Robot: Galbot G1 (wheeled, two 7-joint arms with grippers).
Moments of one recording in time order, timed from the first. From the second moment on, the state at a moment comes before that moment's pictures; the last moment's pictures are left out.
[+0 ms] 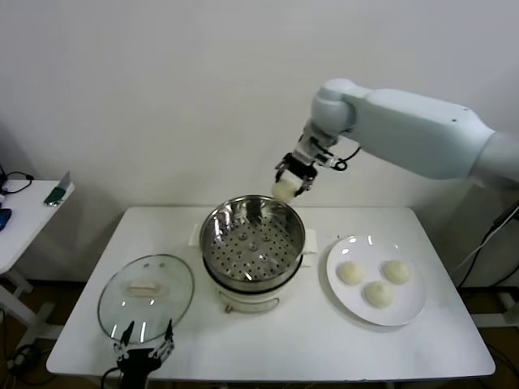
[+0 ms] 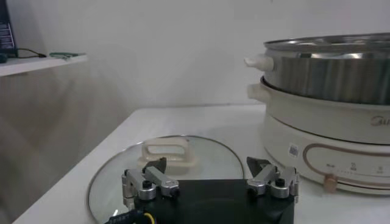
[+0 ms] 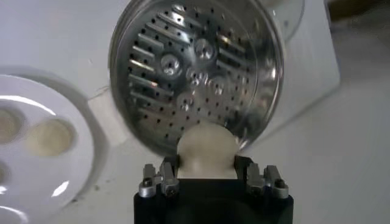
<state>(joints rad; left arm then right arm) 1.79 -1.53 -0.65 -2.00 -0.05 0.00 0.00 0.67 1.27 -1.33 1.10 -0.04 0.54 -0.99</state>
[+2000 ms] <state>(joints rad) 1.78 -1.53 -0.64 -1.98 -0.06 0.00 -0.01 0.91 0.78 -1.87 1.42 0.52 -0.02 -0.85</state>
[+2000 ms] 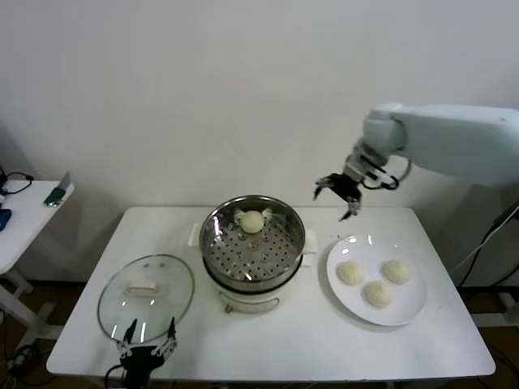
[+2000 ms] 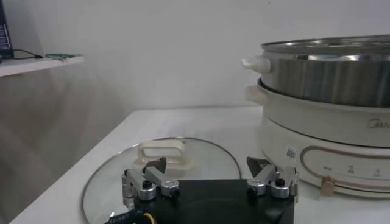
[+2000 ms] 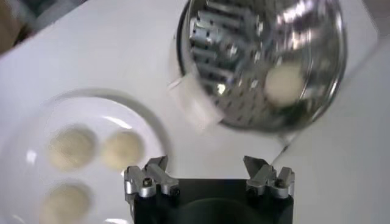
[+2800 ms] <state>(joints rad) 1.77 -1.51 -0.64 -1.96 -0.06 0.00 -0.01 0.40 0.78 -1.51 1.26 0.50 -0.39 -0.77</state>
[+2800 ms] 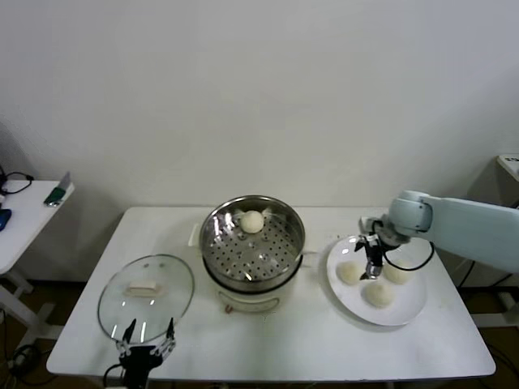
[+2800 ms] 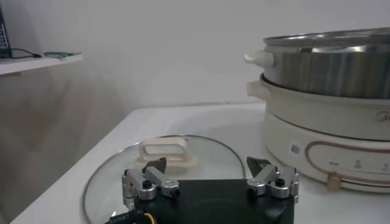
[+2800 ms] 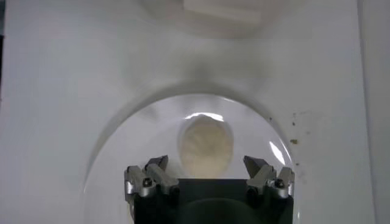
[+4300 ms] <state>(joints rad) 1.76 -1.52 -0.62 -1.99 -0.05 0.00 -0.02 0.93 1.09 -1.57 1.44 0.92 -0.53 -0.76</state>
